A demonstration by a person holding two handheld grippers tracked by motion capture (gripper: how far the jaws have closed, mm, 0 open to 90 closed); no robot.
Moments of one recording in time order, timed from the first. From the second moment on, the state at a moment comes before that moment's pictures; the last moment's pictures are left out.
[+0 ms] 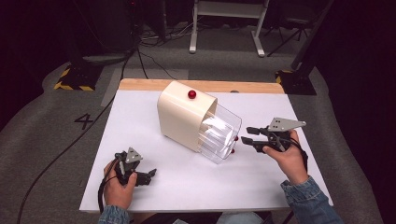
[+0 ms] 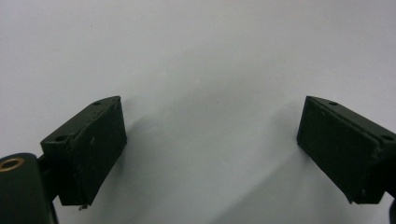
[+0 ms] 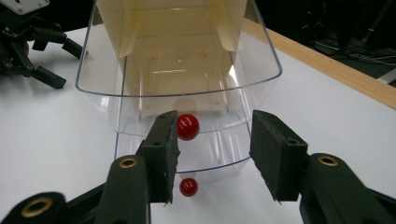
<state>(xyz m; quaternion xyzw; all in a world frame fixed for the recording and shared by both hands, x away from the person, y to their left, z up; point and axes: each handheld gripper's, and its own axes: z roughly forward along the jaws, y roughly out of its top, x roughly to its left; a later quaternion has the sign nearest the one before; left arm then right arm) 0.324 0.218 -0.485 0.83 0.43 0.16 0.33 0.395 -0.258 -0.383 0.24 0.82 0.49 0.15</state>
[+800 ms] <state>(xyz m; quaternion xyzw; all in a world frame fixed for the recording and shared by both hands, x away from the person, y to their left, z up) 0.324 0.218 -0.485 0.83 0.43 0.16 0.33 0.386 -0.344 -0.385 0.32 0.82 0.43 0.18</state>
